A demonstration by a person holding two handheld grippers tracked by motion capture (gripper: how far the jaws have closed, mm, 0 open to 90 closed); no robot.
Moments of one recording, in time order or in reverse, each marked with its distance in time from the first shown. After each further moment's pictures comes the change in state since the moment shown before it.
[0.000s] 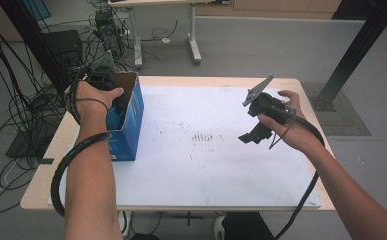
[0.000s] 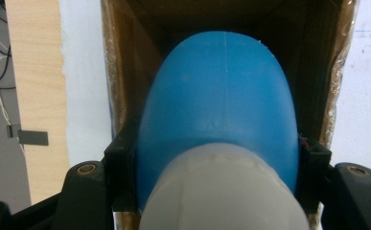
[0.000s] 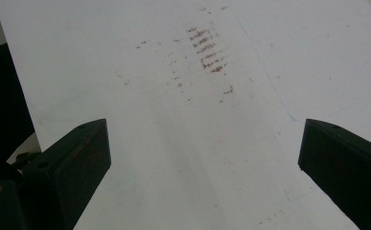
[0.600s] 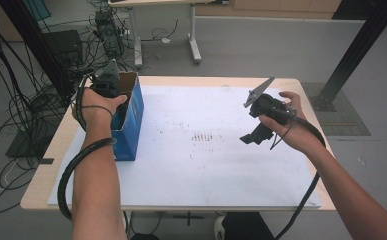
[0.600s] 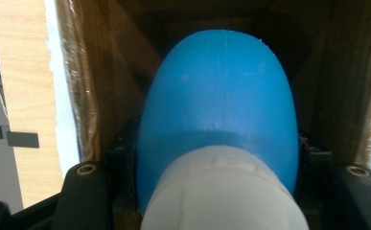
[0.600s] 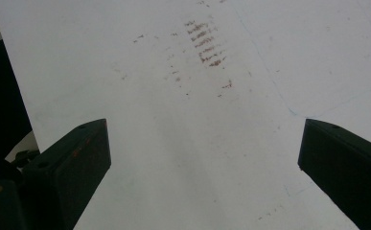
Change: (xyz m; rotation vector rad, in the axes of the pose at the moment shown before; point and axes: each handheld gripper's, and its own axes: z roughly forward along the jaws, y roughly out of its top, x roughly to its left) left arm -0.004 -0.002 0.023 0.018 0.019 0.014; right arm -0.002 -0.005 0.001 0.009 -0.002 0.007
